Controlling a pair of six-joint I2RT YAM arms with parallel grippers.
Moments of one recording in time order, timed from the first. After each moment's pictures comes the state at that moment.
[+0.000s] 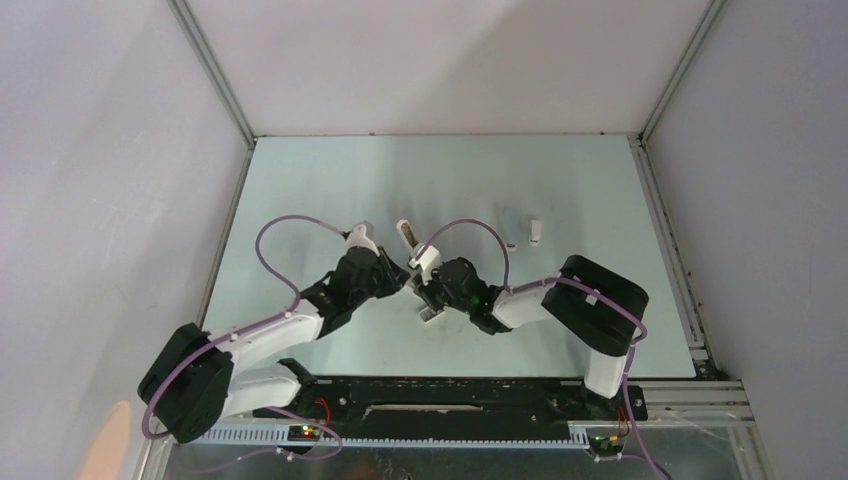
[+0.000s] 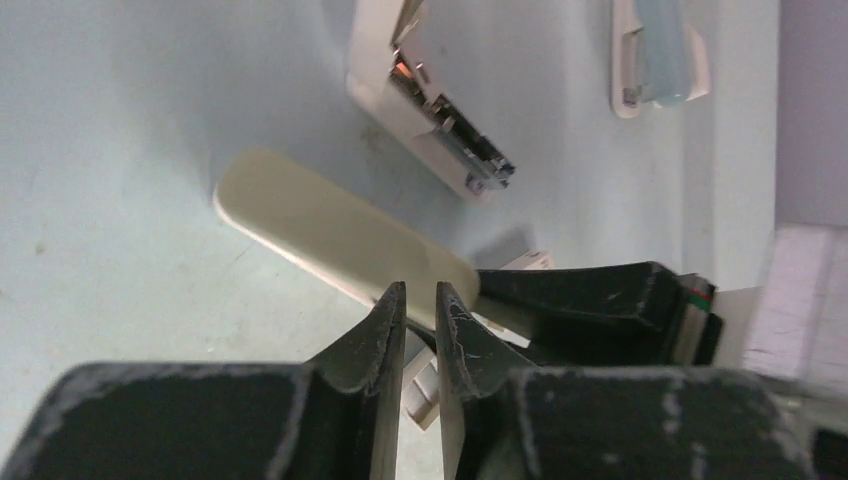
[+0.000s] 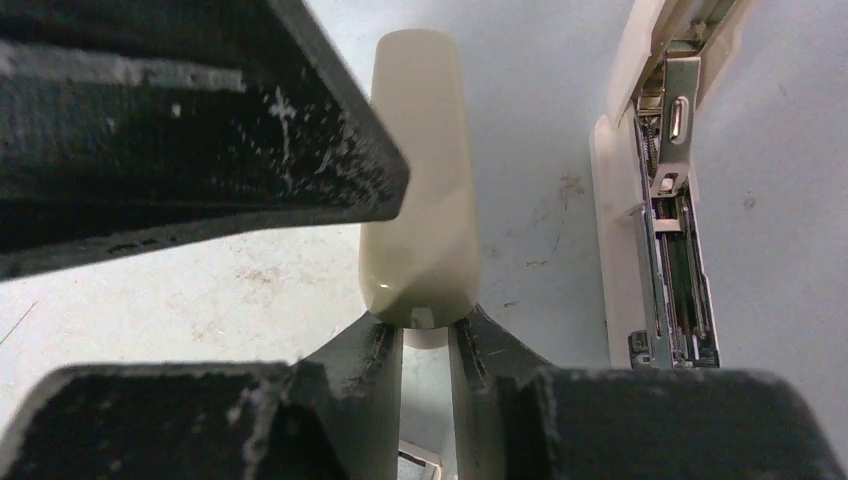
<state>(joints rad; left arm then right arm) -0.66 1.15 0.48 0.13 -0.13 -0.84 0.98 1.83 0.72 0.64 0.03 0.04</state>
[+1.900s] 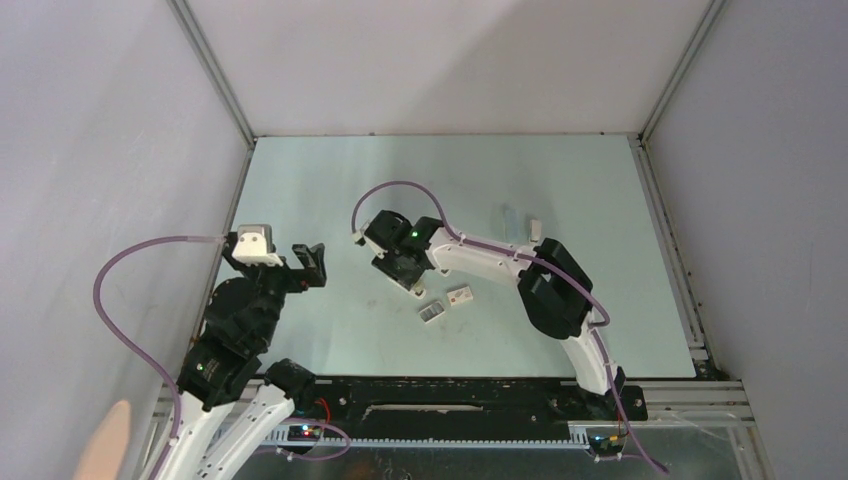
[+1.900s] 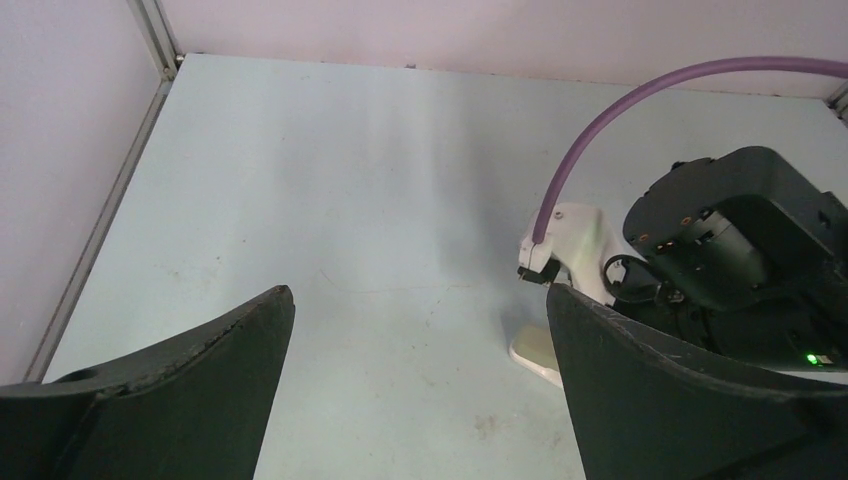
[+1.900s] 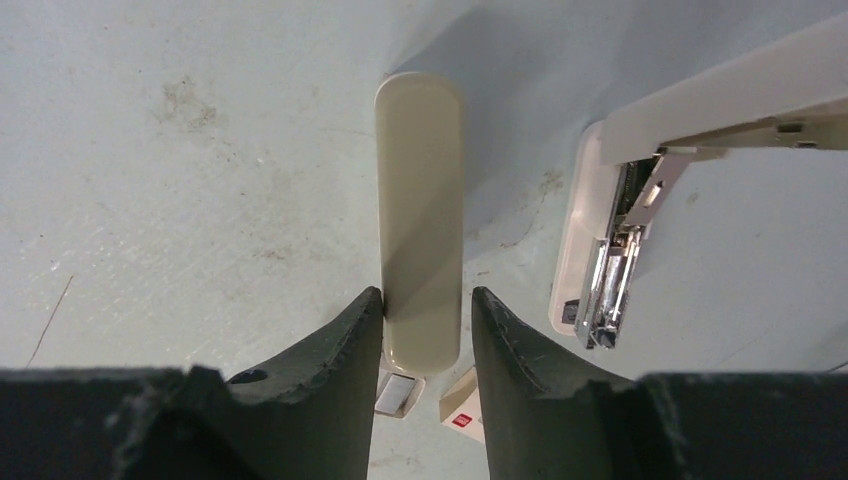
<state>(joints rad) -0.48 0.36 0.75 -0.51 -0.41 -0.16 1.00 2.11 1.74 -0.76 0.11 -0.01</state>
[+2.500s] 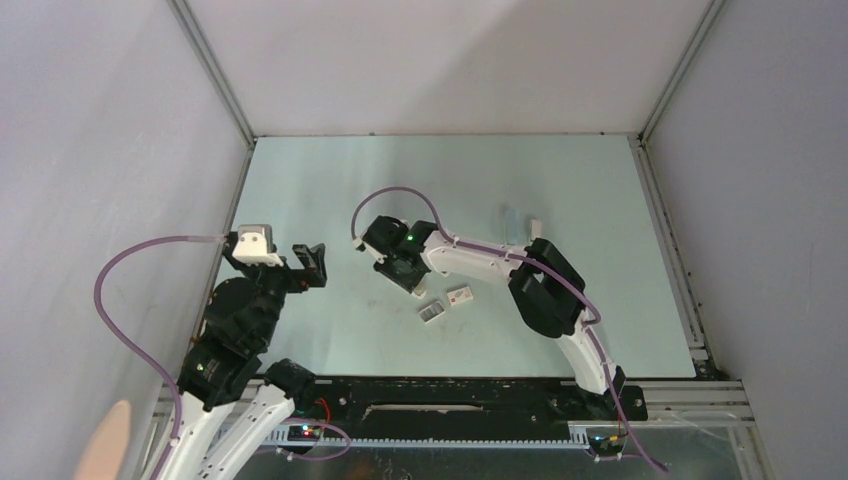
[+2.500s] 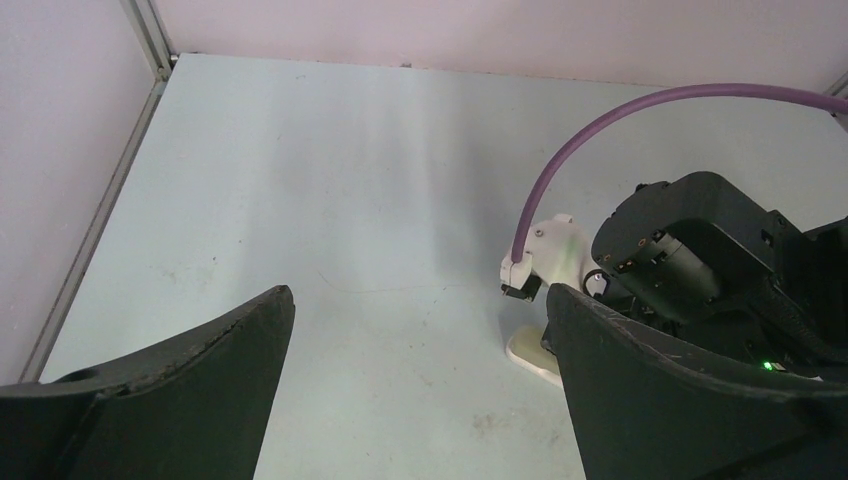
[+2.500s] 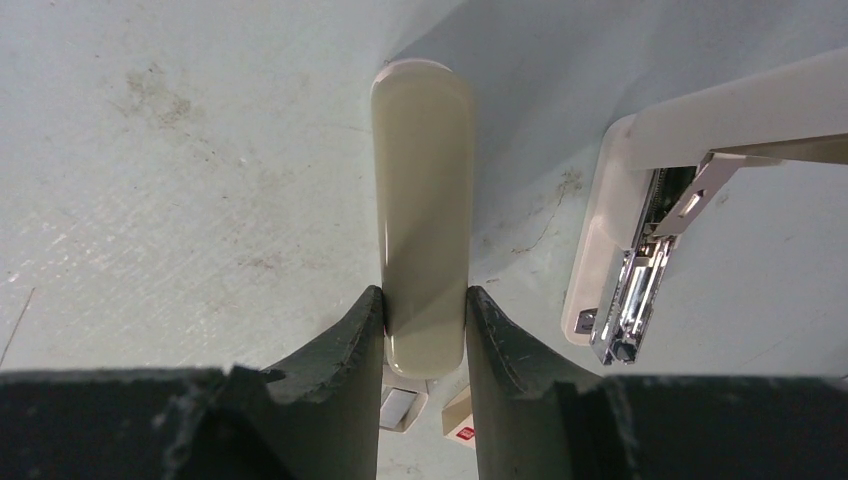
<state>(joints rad) -0.47 0.36 0.75 -0.51 -0.39 -0.16 1.01 2.17 1.75 -0.78 0.12 -0.01</state>
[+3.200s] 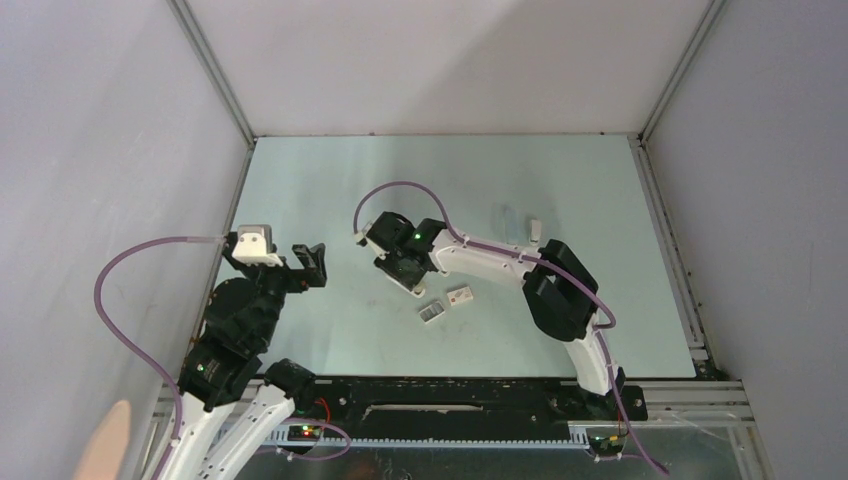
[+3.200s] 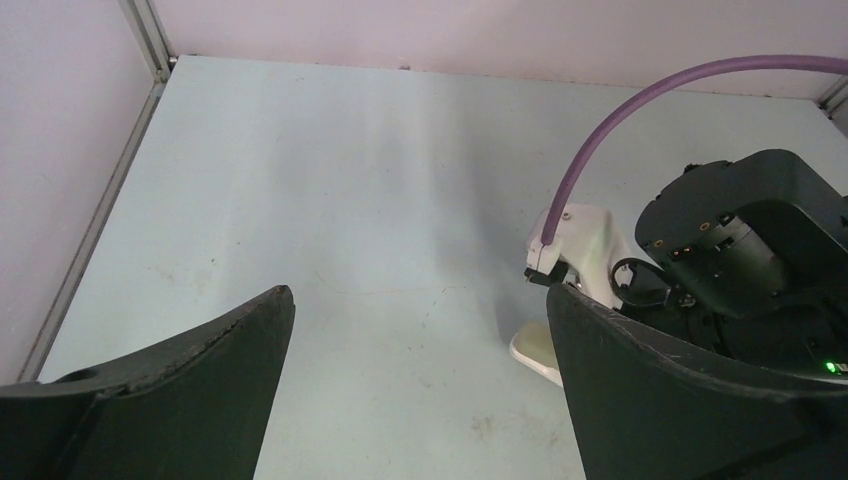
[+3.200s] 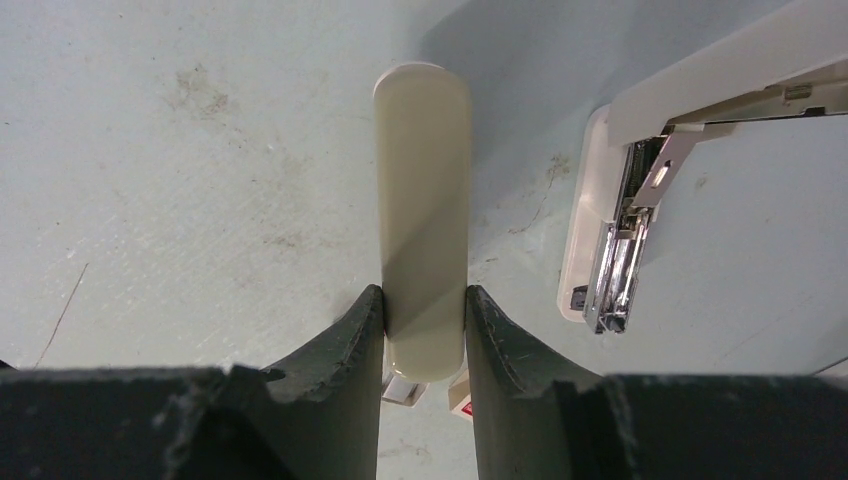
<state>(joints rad) -0.46 0.35 0.75 -0.50 -0.38 -0.16 1.02 2.09 1.70 -0.74 0.11 0.01</state>
